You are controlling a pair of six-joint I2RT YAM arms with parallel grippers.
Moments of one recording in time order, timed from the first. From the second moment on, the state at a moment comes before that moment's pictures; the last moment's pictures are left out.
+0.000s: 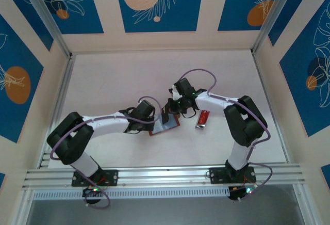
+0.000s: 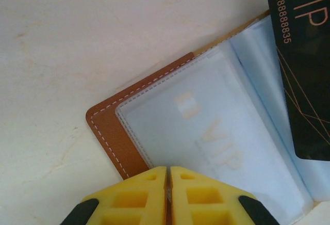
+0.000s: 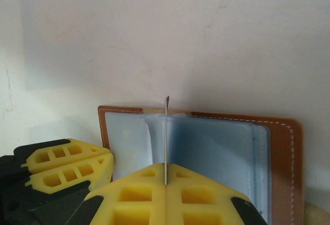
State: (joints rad) left arm -0.77 1.59 0.77 -0.27 -0.06 -0.62; right arm 0.58 1.77 1.06 -0.33 -0.45 0.58
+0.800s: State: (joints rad) left arm -0.77 1.59 0.76 -0.23 -0.07 -0.63; right arm 0.58 1.79 1.03 -0.20 -0.49 0.62
